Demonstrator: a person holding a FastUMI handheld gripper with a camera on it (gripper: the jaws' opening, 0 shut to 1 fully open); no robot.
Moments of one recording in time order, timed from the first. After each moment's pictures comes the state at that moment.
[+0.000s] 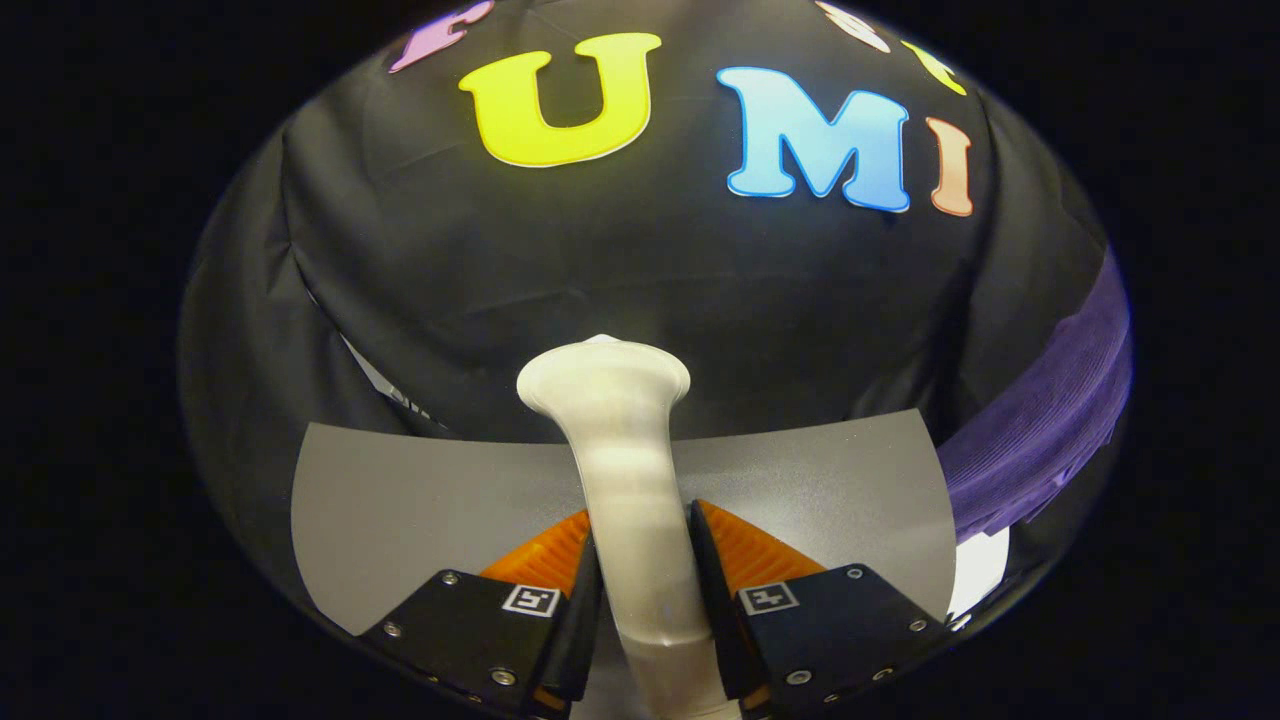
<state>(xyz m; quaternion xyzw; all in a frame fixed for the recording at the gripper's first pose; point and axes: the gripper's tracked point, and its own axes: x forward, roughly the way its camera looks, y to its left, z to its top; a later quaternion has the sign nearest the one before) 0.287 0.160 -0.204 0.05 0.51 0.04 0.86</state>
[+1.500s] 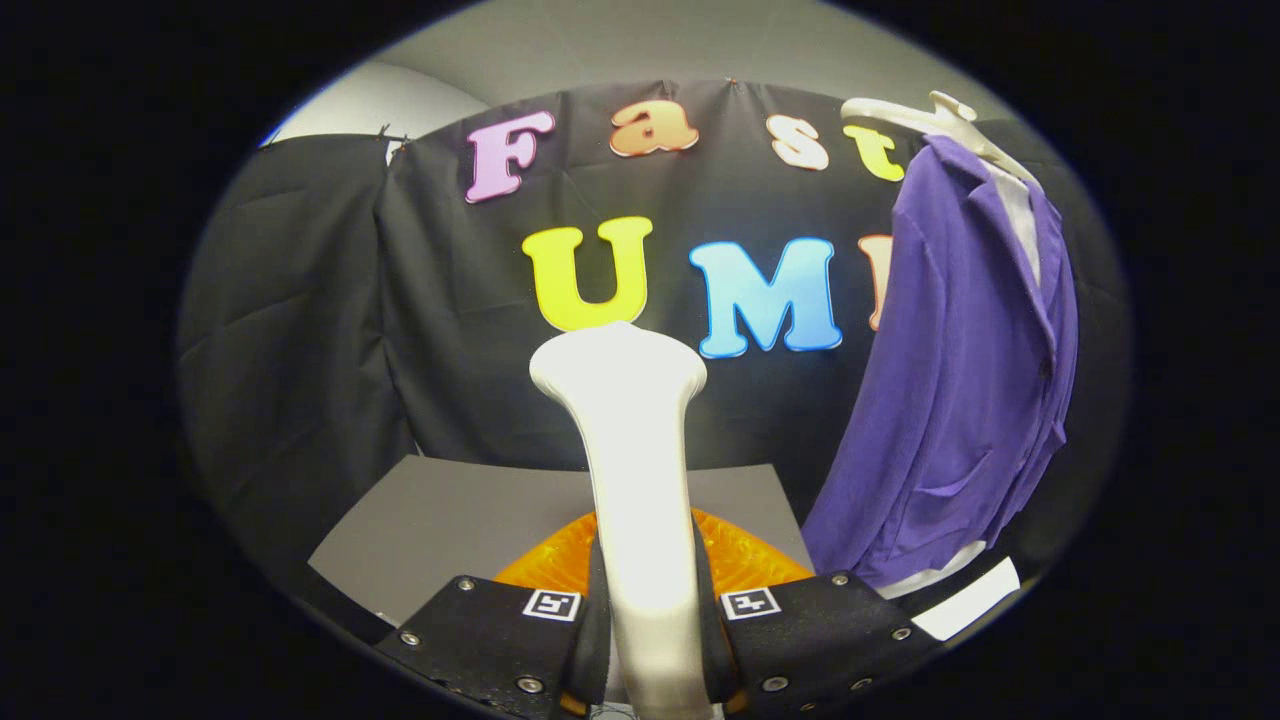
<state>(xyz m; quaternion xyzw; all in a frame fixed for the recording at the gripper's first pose) 0.152 0.055 -0.048 0.08 0.22 0.07 0.97</state>
